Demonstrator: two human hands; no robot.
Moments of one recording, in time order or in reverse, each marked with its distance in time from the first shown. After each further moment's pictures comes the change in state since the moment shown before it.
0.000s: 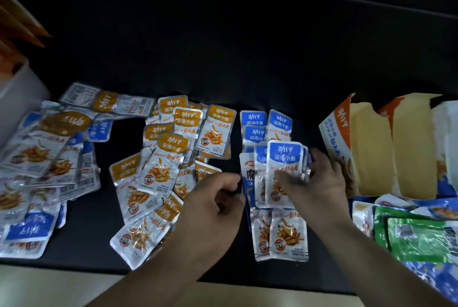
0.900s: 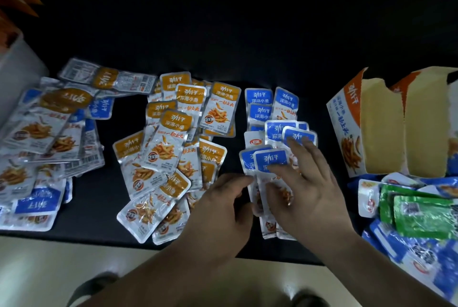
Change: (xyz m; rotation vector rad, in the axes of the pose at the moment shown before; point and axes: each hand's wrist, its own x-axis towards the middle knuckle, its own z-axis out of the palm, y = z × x) left_hand -0.017 -0.035 0.011 0.337 -0.155 0.196; right_hand -0.044 0.019 0.014 -0.325 0.070 -0.747
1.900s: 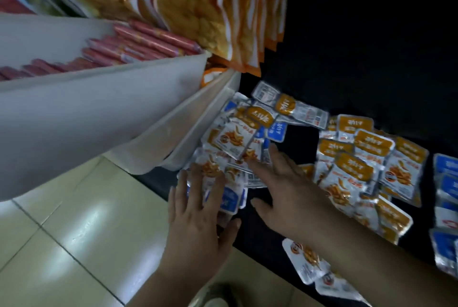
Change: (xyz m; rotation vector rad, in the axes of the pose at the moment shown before) left_hand -0.118 -0.177 -0.181 0.667 0.433 -0.371; right_hand 0.136 -0.275 0.084 0.065 -0.823 -0.252
